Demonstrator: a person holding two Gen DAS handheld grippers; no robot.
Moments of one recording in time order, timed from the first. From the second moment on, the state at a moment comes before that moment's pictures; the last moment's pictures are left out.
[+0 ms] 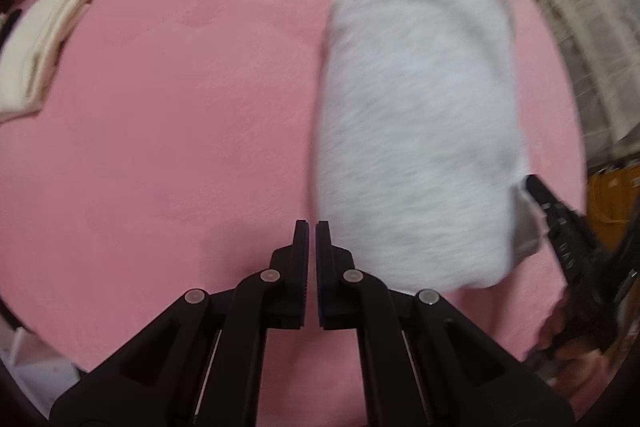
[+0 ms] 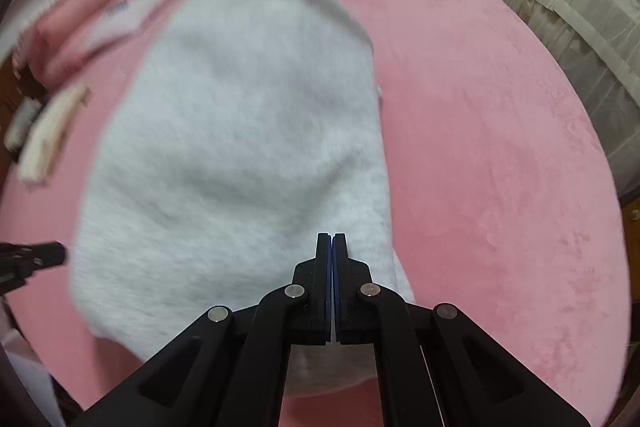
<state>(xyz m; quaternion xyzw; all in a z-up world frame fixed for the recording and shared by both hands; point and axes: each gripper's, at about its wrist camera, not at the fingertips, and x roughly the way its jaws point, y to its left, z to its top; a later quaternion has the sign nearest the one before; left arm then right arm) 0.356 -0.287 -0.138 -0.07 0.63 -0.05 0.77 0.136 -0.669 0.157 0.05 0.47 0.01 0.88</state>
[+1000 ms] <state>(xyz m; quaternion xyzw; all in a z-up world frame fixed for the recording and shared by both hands) 0.438 -0.276 -0.158 -0.11 0.55 -0.05 0.82 0.133 -0.853 0.181 0.17 0.47 -0.04 0.86</state>
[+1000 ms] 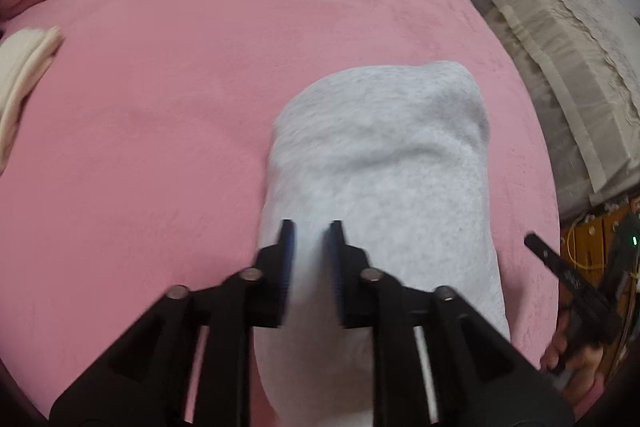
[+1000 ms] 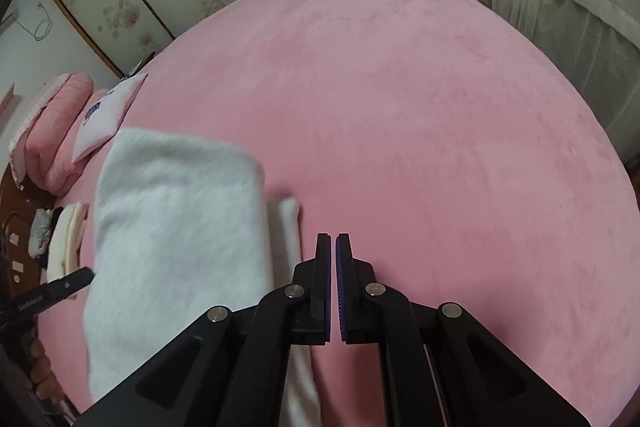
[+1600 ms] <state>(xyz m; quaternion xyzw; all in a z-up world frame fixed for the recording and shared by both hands) 0.368 -0.282 -0.157 -0.10 0.55 -0.06 0.82 0.027 -0.753 0.168 0.09 0.51 -0.01 0.86</state>
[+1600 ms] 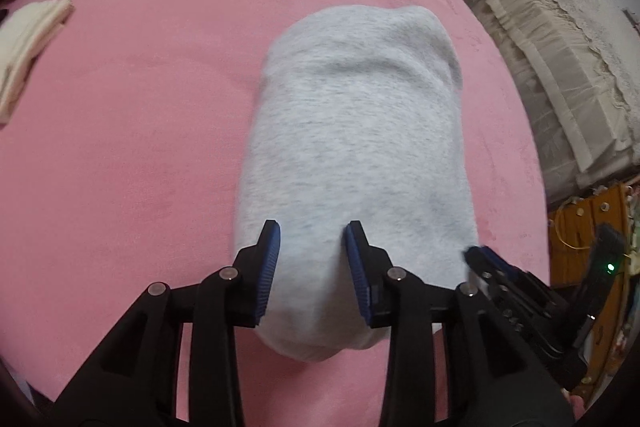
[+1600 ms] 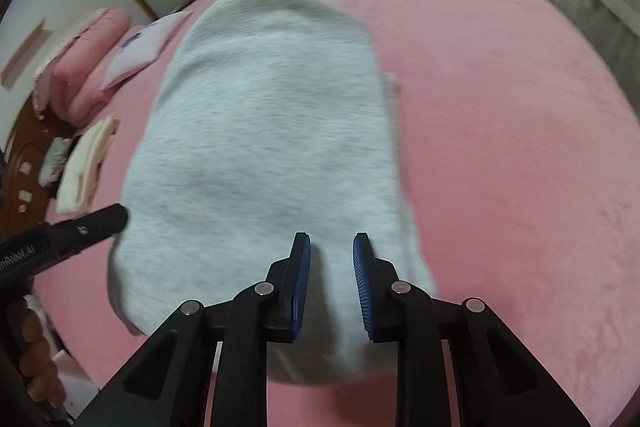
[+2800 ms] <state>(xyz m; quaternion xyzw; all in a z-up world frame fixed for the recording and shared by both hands) 0.309 -0.295 -0.068 -0.01 0.62 -0.01 0.79 0.011 -0.699 0.320 0.07 0.58 -0.04 0.81</state>
